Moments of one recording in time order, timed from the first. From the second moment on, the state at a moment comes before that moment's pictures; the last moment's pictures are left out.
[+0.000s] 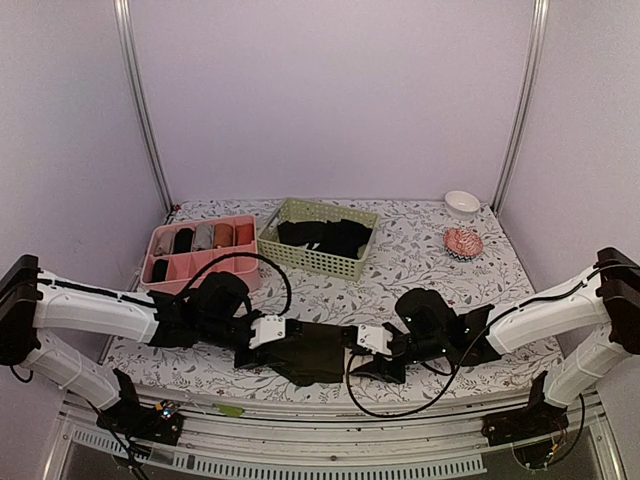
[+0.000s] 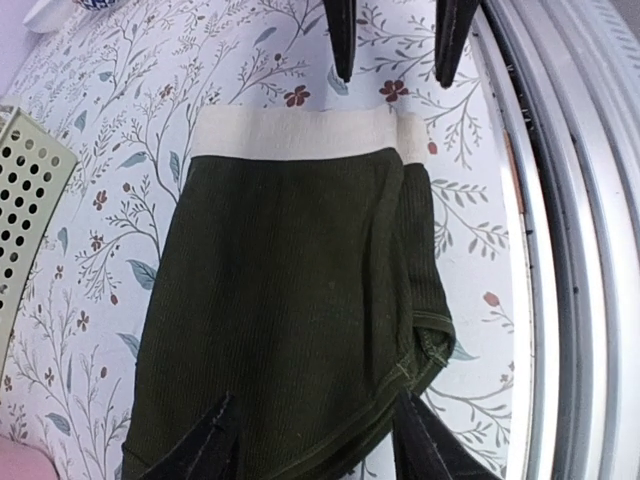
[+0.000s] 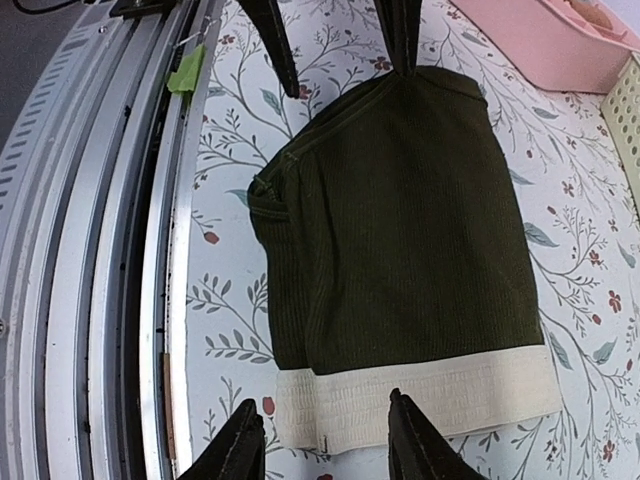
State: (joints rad) left arm -0.94 1.36 0.58 -0.01 0.25 0.55; right arm 1.09 1.50 0.61 0.20 -0.23 -0.33
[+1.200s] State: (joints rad) left arm -1.08 1.31 0.52 -0.02 0.18 0.53; right arm 1.17 1.68 0.66 0.21 -0.11 -0.35
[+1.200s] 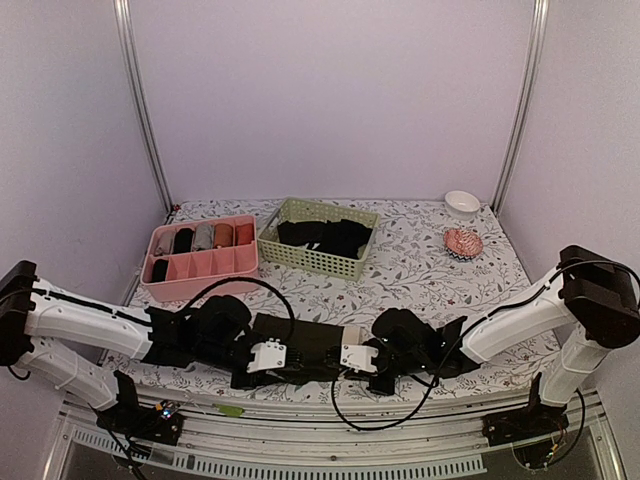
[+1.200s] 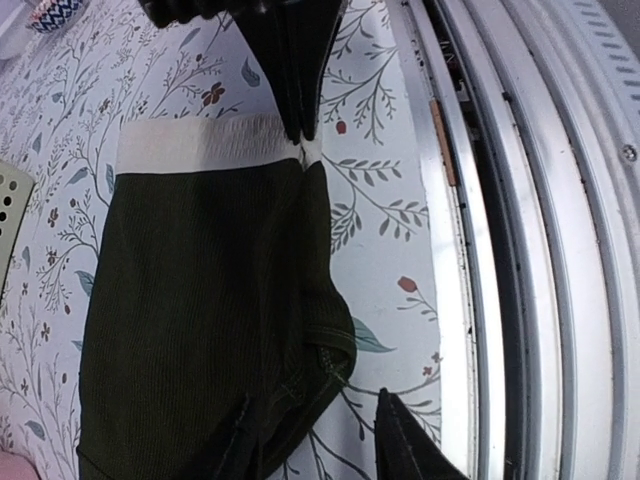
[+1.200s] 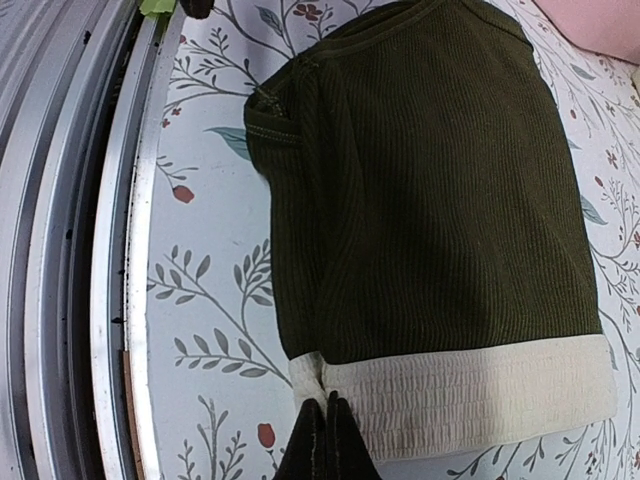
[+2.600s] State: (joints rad) left arm -1.11 1.45 0.58 -0.02 0.18 0.69; right arm 1.16 1.63 0.66 0.15 -0.08 -0.38
